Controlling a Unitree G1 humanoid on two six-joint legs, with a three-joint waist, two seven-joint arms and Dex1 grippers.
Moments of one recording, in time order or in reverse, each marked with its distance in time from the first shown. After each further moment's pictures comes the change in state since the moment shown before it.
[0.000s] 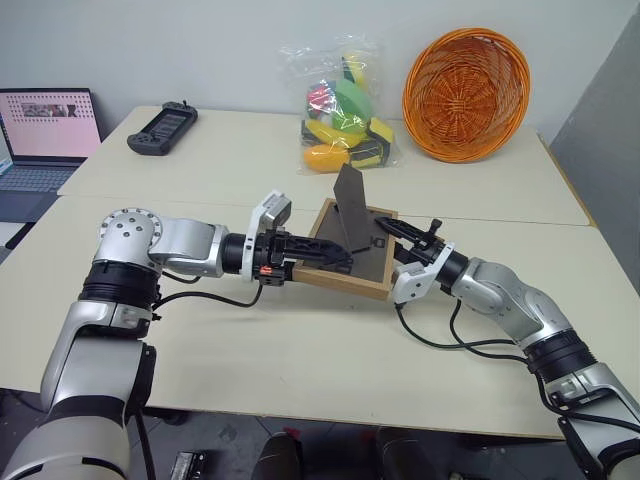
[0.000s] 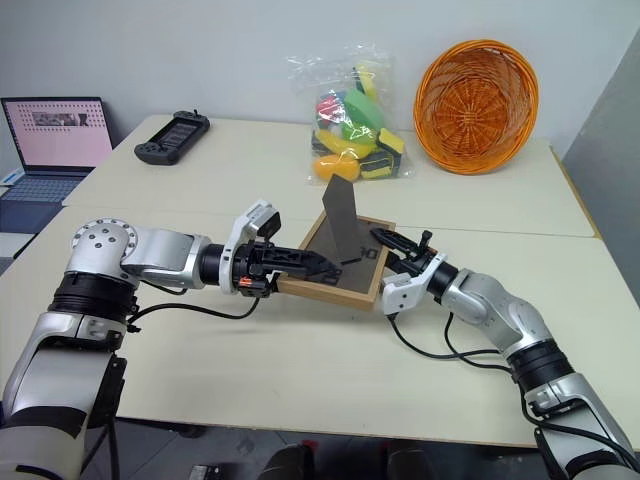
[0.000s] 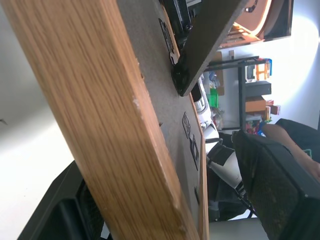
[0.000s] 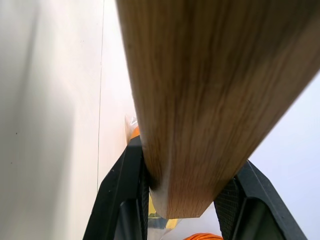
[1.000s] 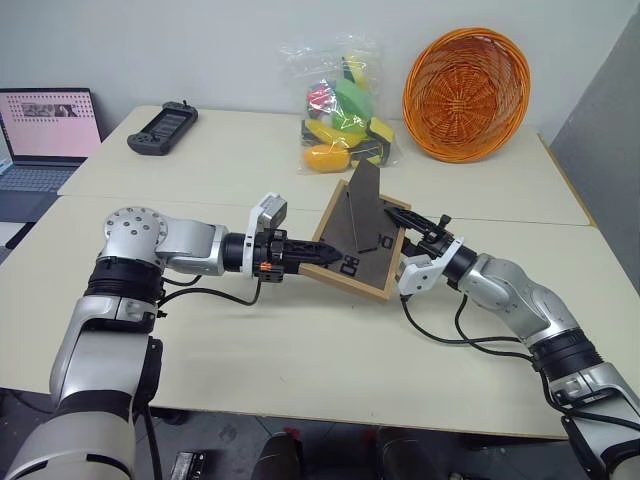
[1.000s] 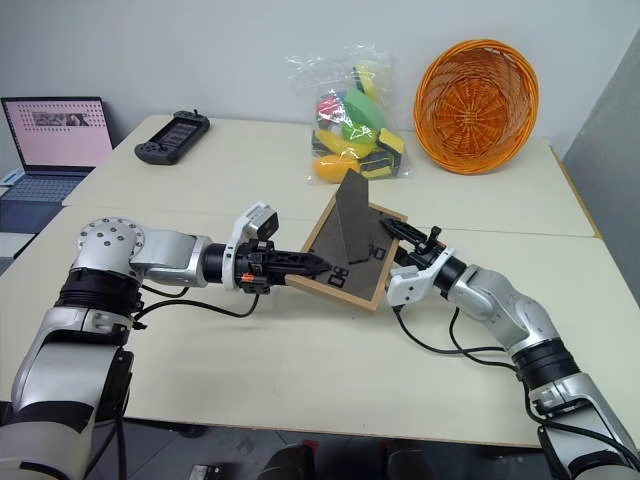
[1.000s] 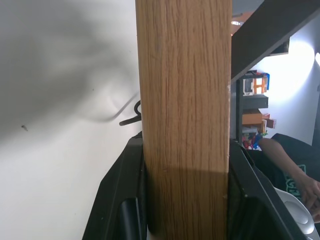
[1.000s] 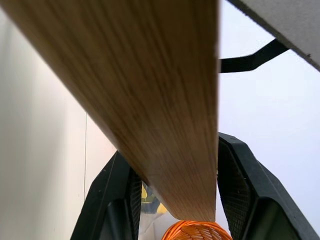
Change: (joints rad) left arm -0.029 -0.029 0.036 0.102 0.143 0.023 -0.085; right arm 0.000 -0.009 -0.034 0.000 0.002 0.022 -0.005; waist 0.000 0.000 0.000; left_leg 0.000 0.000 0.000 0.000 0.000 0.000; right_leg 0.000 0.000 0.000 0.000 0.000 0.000
